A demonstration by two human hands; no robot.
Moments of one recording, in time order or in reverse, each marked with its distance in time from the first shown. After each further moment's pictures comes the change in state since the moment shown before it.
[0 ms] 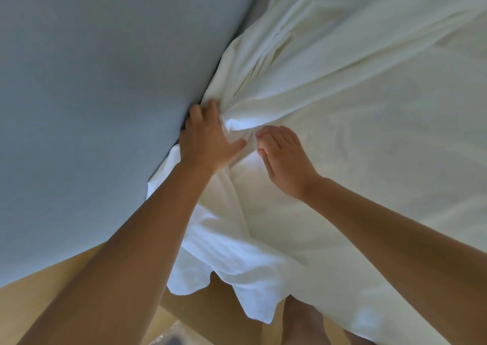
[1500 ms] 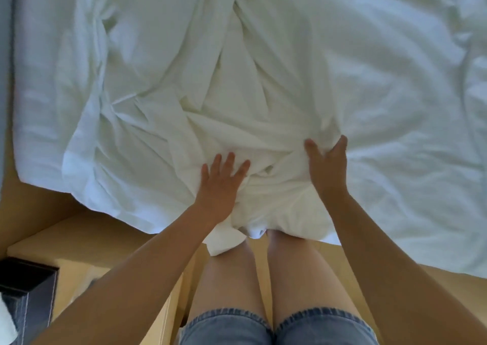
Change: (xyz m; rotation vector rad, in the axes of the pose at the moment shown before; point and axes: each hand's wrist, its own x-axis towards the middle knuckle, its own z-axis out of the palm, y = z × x) left_hand -0.264 0.190 0.124 0.413 -0.611 0.623; right_hand -0.337 0.095 -0.135 0.617 0.527 1.345
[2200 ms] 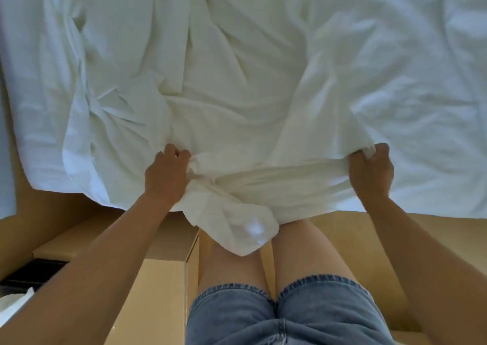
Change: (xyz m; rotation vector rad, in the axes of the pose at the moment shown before) left_hand -0.039 -0.061 -0.013 0.047 0.125 -0.215; right_hand -0.030 0.085 -0.087 -0.279 0.211 0.229
